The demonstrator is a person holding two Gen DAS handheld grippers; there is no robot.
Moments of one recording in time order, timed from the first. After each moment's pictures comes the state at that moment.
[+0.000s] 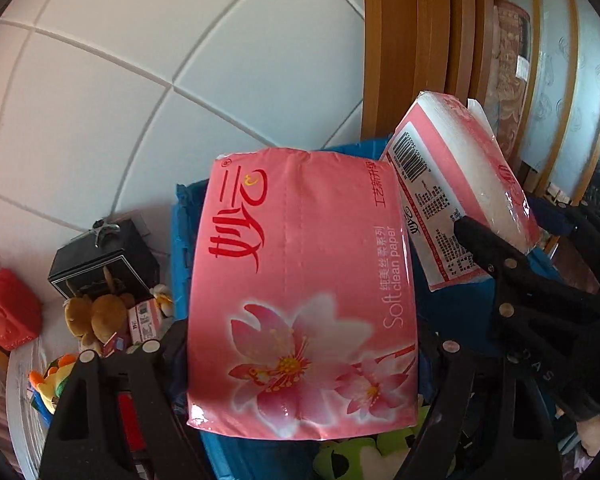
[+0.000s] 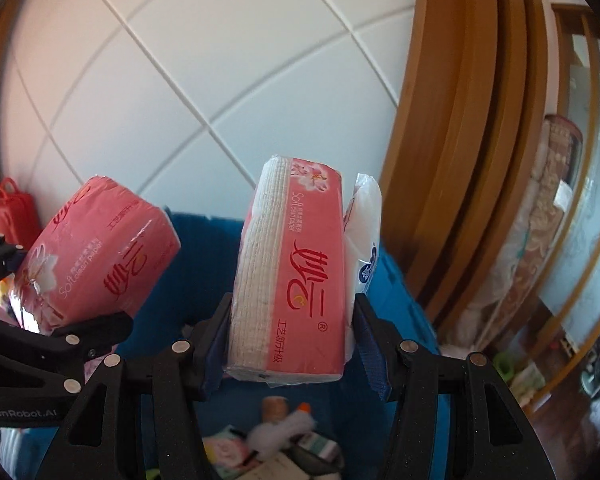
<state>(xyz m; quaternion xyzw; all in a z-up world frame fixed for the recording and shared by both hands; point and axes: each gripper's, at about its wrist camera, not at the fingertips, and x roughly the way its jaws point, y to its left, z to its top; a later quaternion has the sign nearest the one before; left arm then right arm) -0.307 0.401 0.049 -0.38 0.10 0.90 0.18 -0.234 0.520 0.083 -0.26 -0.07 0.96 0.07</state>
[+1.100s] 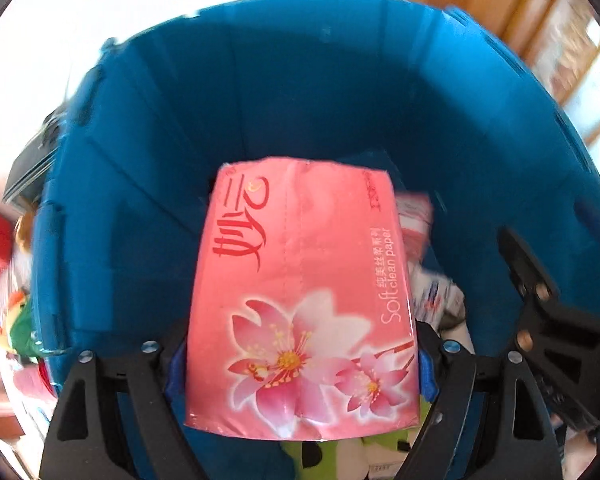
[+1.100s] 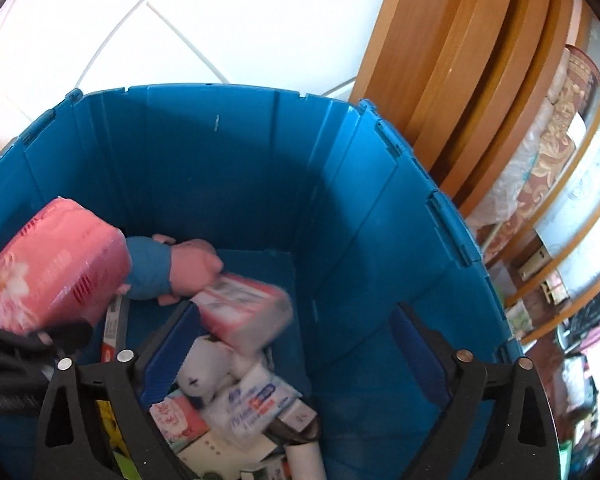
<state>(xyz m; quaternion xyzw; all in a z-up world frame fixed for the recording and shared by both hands) -0.379 0.429 -0.063 -0.58 0.07 0.80 0.13 -0.304 0.581 -0.020 -0.42 -0.06 0.90 0.12</state>
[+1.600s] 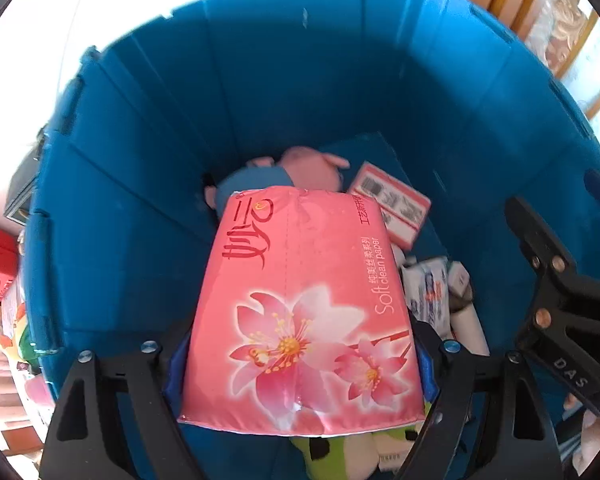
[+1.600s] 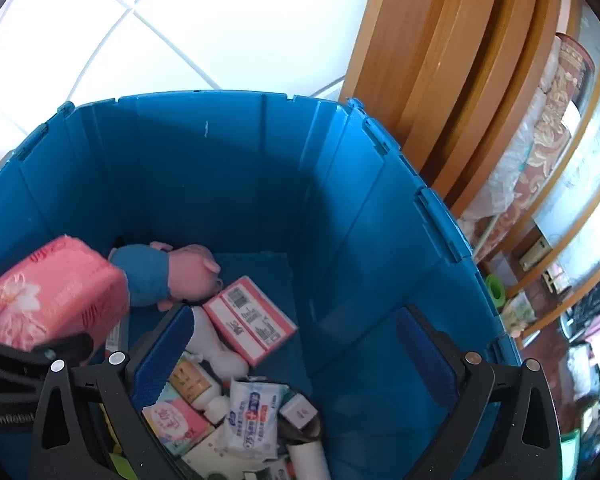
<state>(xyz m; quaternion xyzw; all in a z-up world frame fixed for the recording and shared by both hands) -0.369 0.441 -0.061 -0.59 0.11 0.78 0.15 -0.305 0.588 -0.016 -0.42 -0.05 0.90 0.13</state>
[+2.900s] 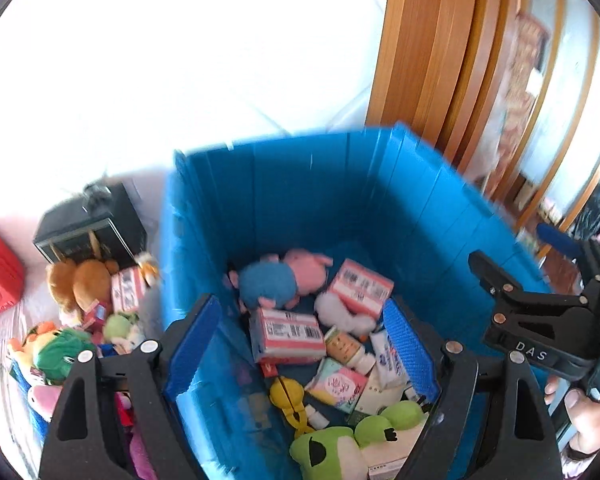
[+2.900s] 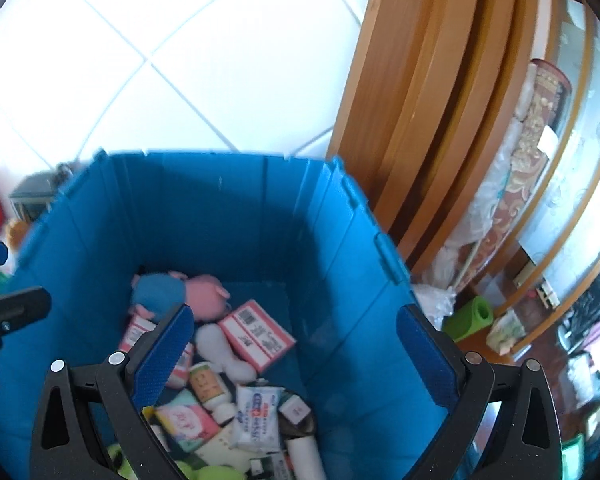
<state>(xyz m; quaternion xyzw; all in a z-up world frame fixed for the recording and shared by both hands) -0.299 0.369 0.073 -0.39 0.04 0.90 0.19 -0.242 0.565 0.060 -0.35 -0.05 0.93 0.13</state>
